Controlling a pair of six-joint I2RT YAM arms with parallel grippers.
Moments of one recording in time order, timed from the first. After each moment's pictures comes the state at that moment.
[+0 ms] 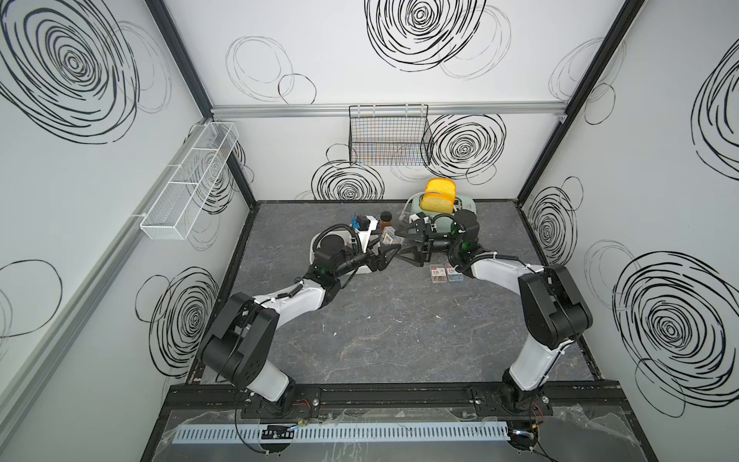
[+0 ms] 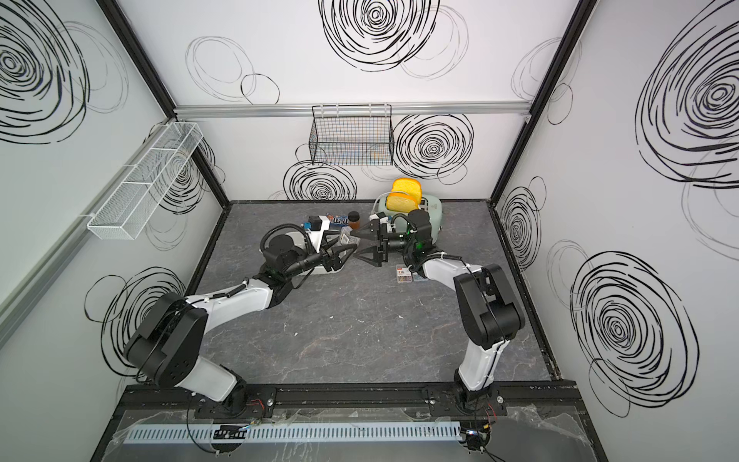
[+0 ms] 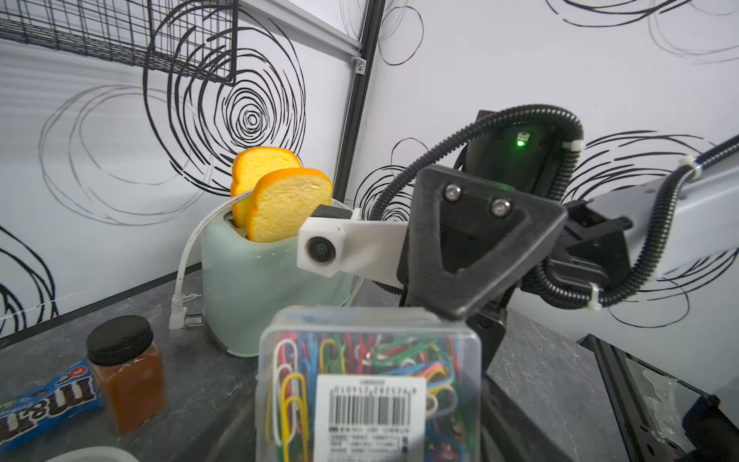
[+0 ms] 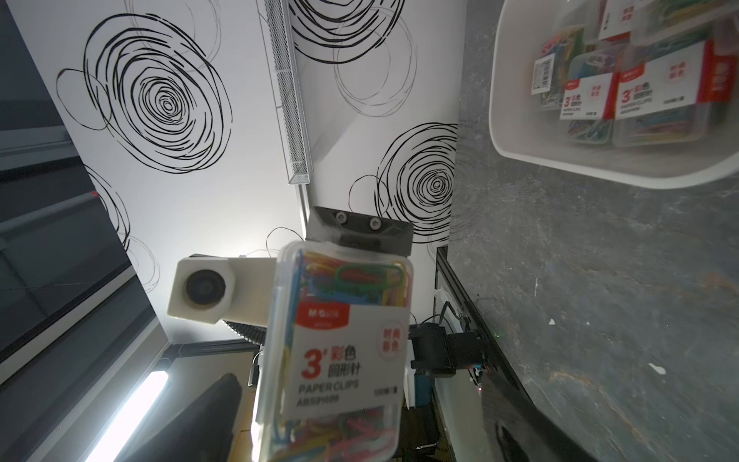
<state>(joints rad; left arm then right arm) -0.46 1.56 0.79 0.78 0.56 -0.23 0.39 1.77 1.04 0.72 -1.23 1.63</state>
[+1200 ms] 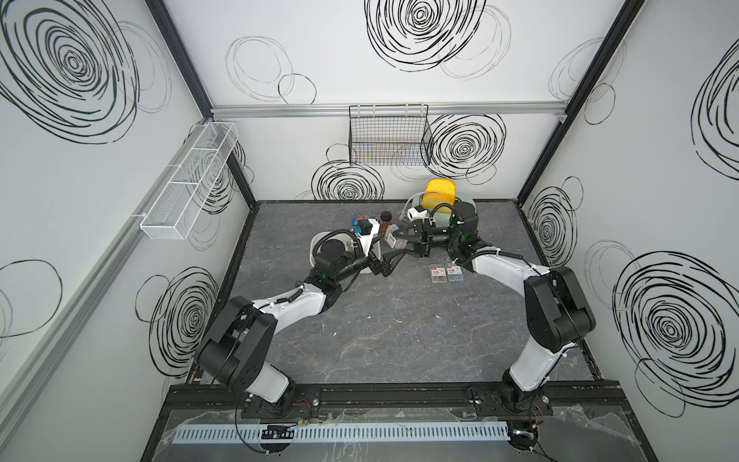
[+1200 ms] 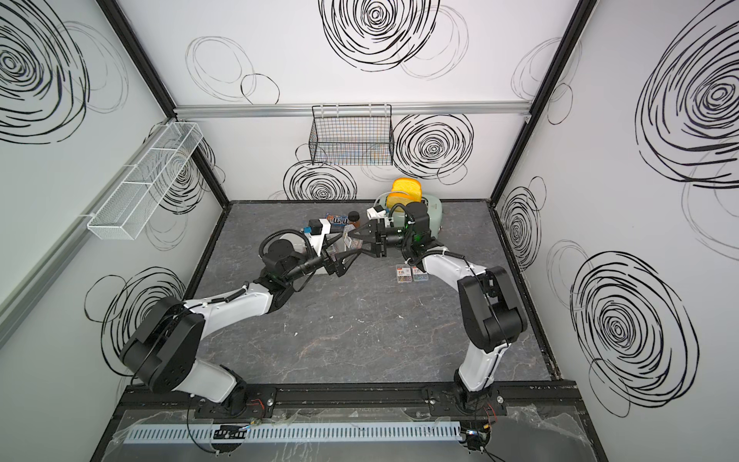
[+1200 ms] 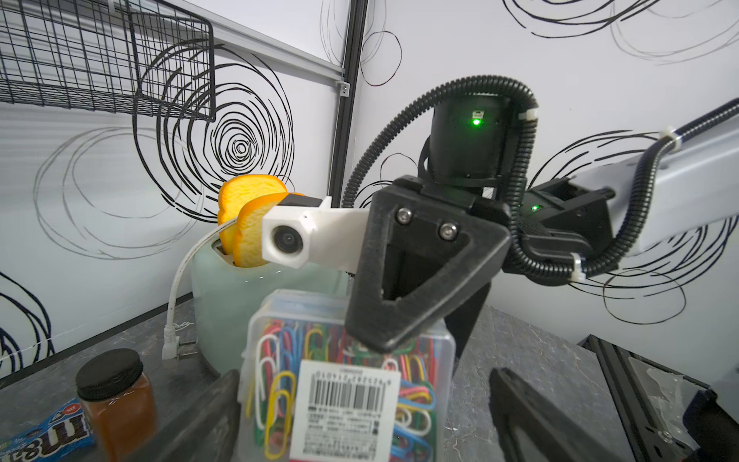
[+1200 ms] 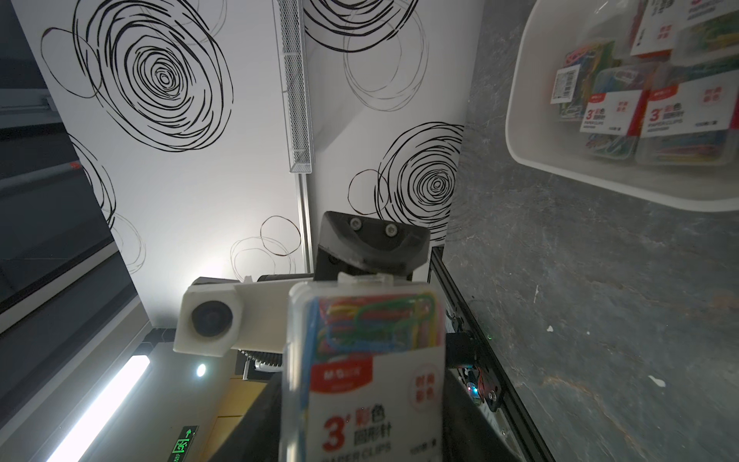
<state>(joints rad) -0.49 1.51 0.75 0.82 0.53 -0.20 0.38 1.75 1.14 0.49 -1.23 1.44</state>
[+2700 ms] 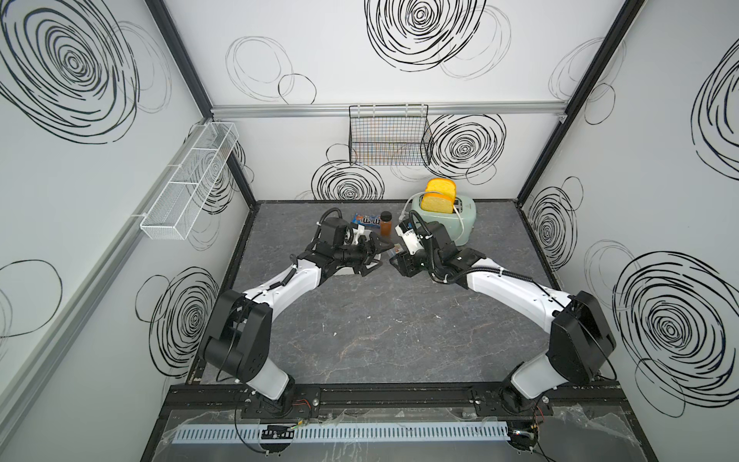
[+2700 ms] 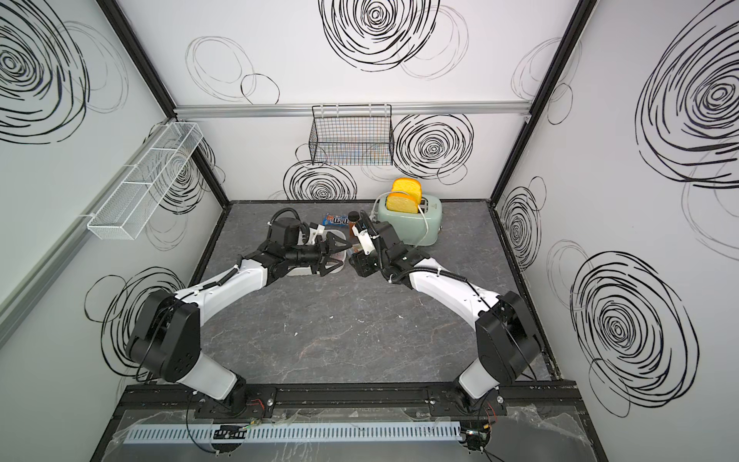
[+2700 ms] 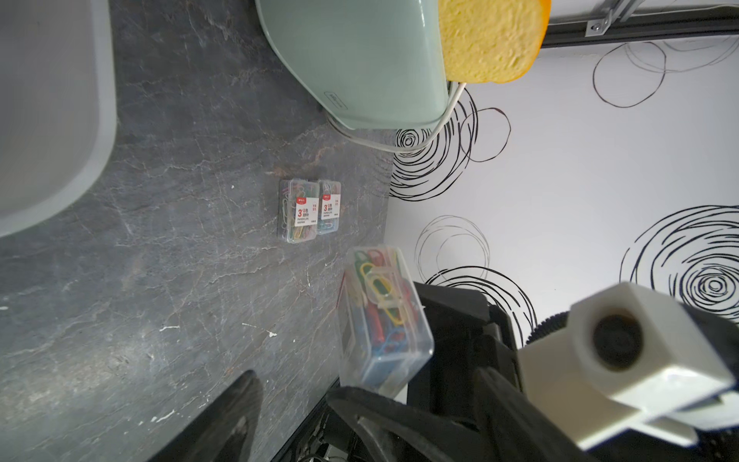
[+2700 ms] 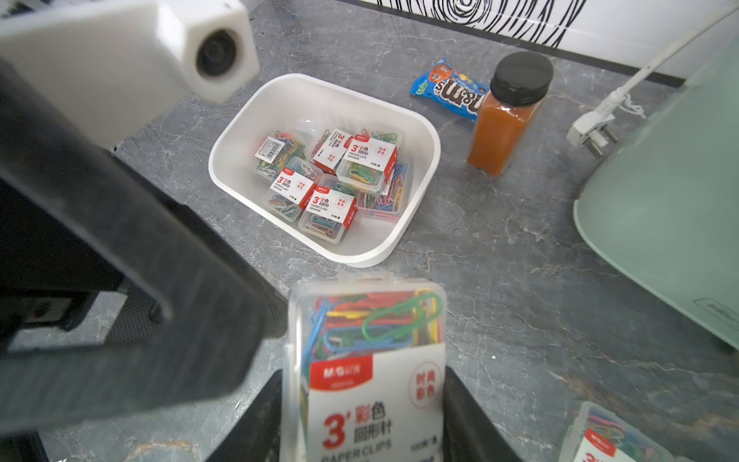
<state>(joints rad) -0.38 1.59 1.04 -0.01 0.77 -1.16 0.69 1.56 1.17 -0.30 -0.11 0.17</state>
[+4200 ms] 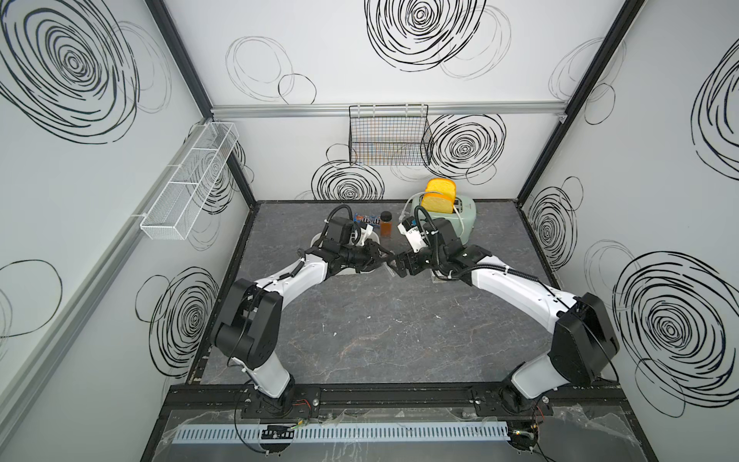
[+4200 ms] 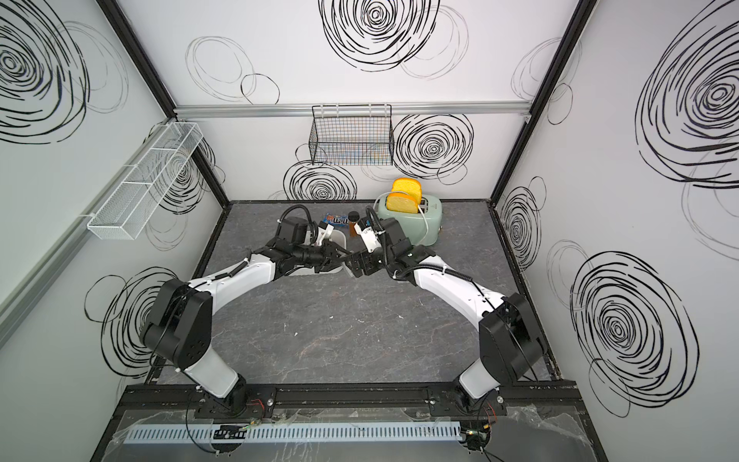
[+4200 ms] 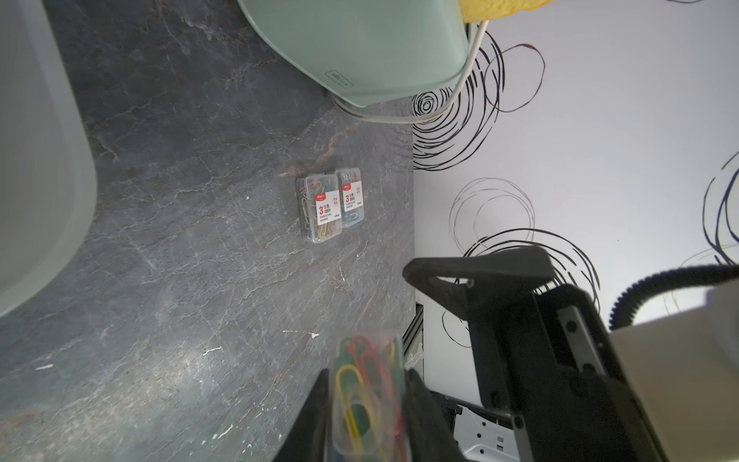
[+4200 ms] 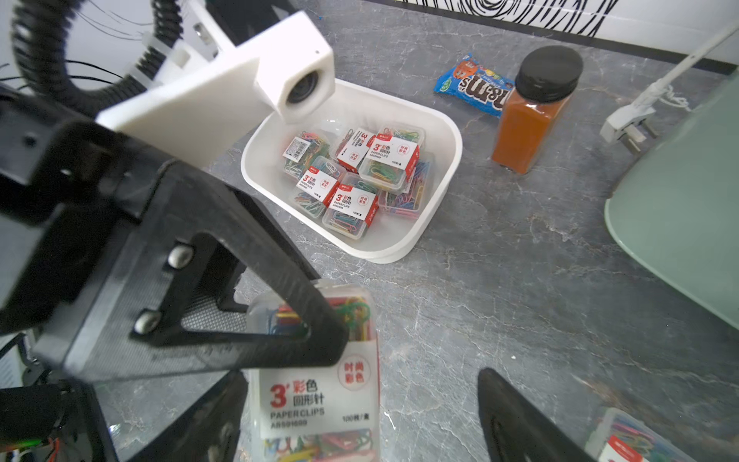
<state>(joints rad) -0.38 1.68 1.10 -0.07 0.82 -0.87 0.62 1.53 1.18 -0.34 -0.28 0.18</state>
